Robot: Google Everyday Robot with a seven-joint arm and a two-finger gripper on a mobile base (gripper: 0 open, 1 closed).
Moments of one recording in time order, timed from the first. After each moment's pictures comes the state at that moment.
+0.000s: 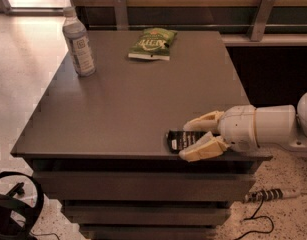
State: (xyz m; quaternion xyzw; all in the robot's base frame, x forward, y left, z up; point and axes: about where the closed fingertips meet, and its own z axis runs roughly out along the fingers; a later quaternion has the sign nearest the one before) arm 0.472 -0.102 0.811 -0.51 0.69 0.24 0.45
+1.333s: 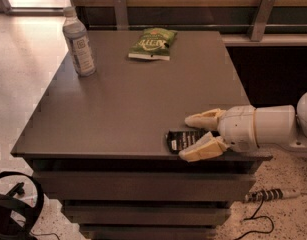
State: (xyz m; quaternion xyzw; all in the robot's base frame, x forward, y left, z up) arm 0.472 -0.102 0.811 -0.51 0.69 0.24 0.45
